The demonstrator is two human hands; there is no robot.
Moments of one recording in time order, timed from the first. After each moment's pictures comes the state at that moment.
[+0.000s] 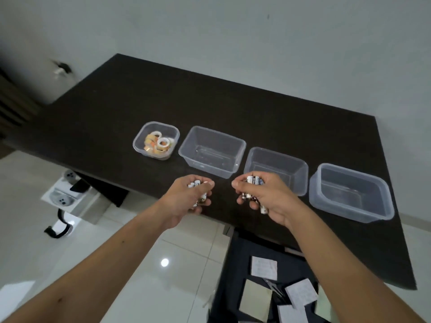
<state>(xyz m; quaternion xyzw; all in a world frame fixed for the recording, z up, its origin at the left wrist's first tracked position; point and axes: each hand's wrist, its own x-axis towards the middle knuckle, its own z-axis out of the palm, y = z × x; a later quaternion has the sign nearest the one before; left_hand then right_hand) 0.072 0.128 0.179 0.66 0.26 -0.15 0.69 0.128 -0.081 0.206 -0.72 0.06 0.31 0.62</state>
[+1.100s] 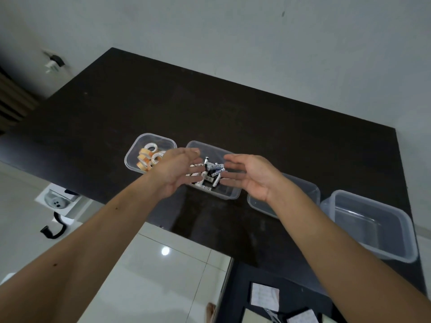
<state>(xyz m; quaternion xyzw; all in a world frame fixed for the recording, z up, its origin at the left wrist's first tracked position) 0.199 0.179 0.191 0.60 0.31 -0.12 0.73 0.254 -0.009 0.198 -0.61 0.16 0.38 0.68</state>
